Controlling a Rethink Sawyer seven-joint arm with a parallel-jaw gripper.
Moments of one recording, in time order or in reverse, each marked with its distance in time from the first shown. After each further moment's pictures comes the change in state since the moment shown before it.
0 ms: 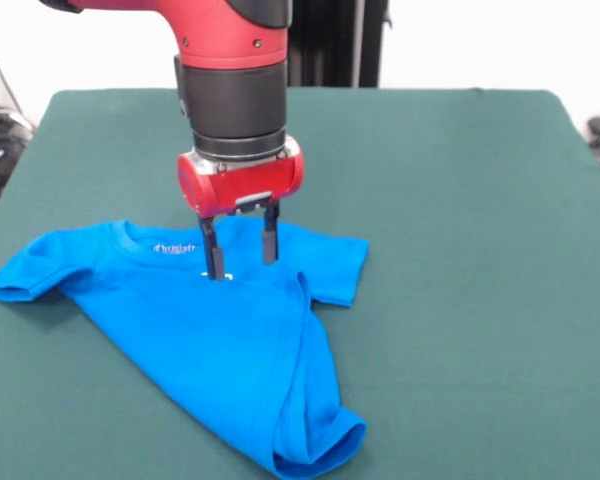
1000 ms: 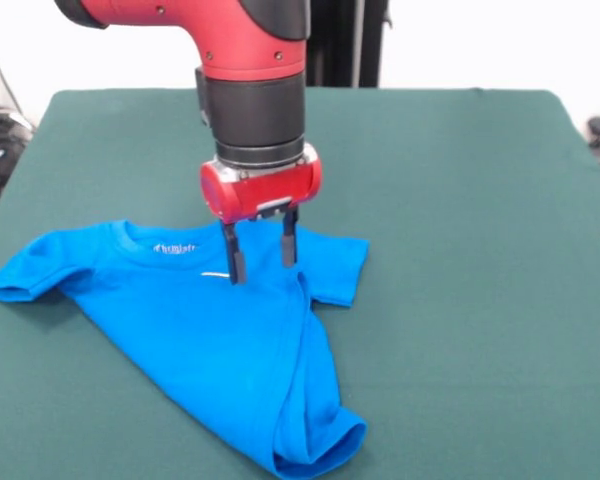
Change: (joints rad) arm 0.014 0.018 0.000 0.034 0.001 -0.051 0.000
